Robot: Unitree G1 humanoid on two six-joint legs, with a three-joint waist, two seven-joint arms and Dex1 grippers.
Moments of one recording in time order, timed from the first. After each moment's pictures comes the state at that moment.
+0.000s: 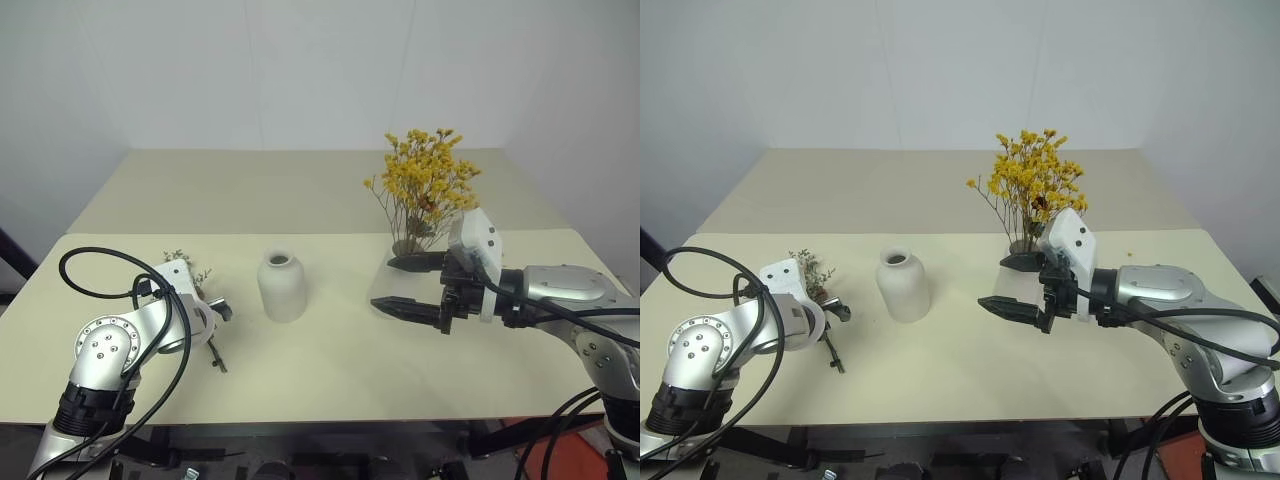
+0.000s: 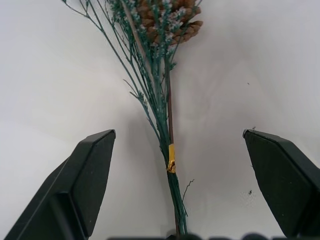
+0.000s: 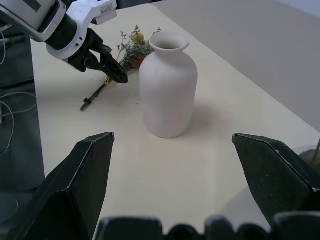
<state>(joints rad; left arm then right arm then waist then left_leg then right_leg) -0.43 0.66 0.04 -0.26 -1.97 0.88 1.57 -0.50 -0.83 -0.07 -0.52 0.76 0.88 0.80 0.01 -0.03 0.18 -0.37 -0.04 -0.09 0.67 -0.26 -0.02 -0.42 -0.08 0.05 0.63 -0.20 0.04</state>
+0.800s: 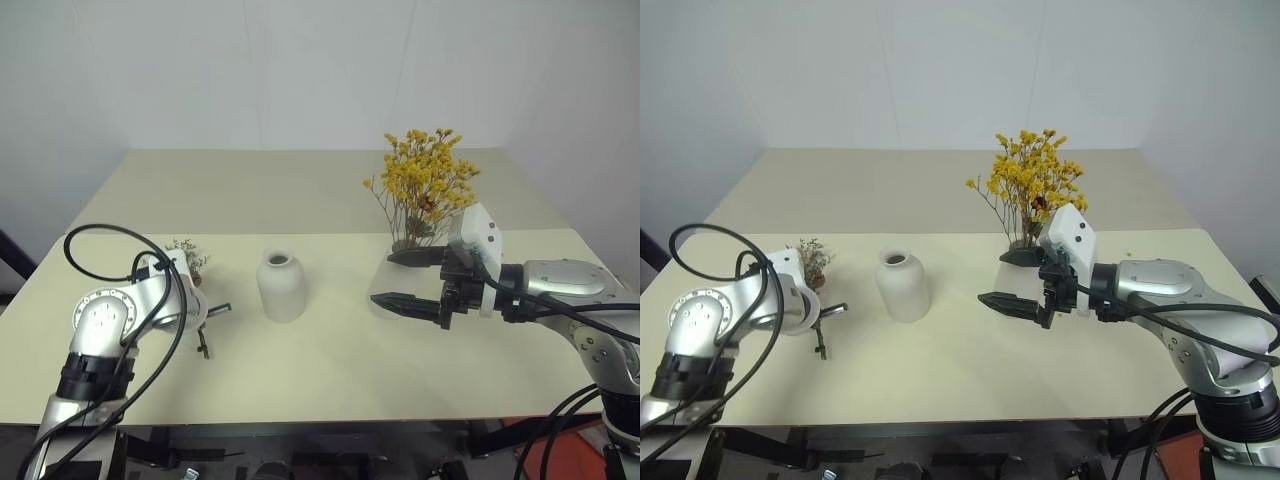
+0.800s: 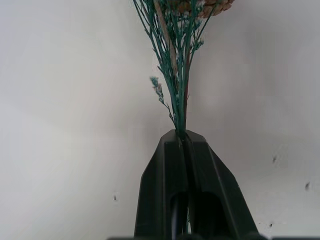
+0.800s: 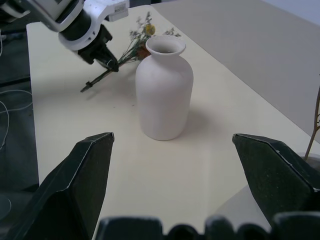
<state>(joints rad) -0.64 0.72 0.06 0.02 -1.97 1.09 1.58 -0.52 -0.82 -0.06 -0.50 0.73 0.86 0.82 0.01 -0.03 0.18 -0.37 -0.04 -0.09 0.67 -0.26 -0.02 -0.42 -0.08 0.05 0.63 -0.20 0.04</state>
